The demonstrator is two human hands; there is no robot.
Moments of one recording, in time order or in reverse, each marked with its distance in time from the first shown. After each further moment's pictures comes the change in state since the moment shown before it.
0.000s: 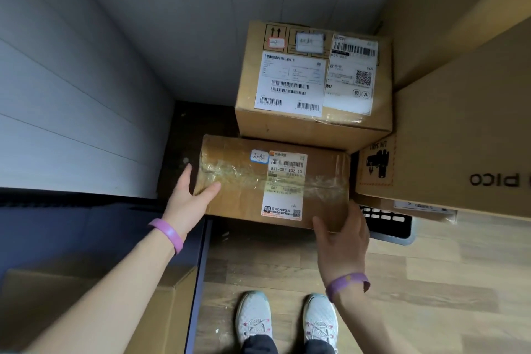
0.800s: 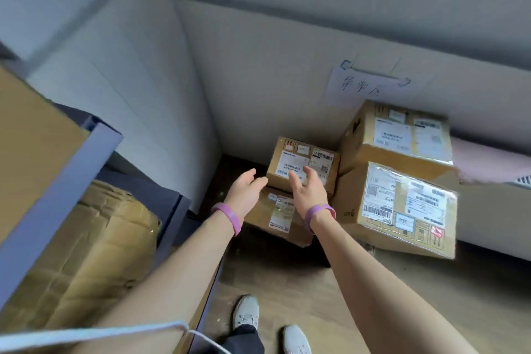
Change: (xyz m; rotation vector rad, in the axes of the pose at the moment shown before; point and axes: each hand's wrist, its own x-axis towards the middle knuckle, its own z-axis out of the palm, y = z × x) left_hand -0.298 0.223 -0.083 -0.208 -0.046 0.107; right_hand -0.147 -0.276 -0.212 0.043 -0.345 -0.288
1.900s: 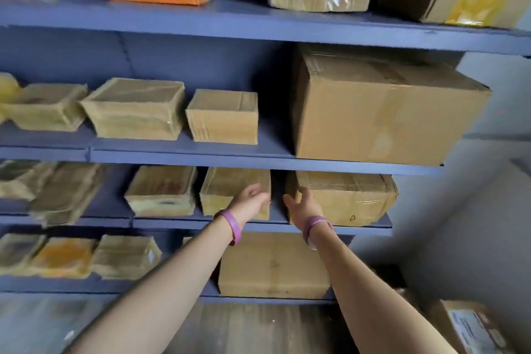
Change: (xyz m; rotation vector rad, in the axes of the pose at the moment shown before) left_hand -0.485 -0.154 -0.067 -0.597 1.103 -0.023; right_hand -0.416 -0.048 0.075 -0.549 -0.973 -0.836
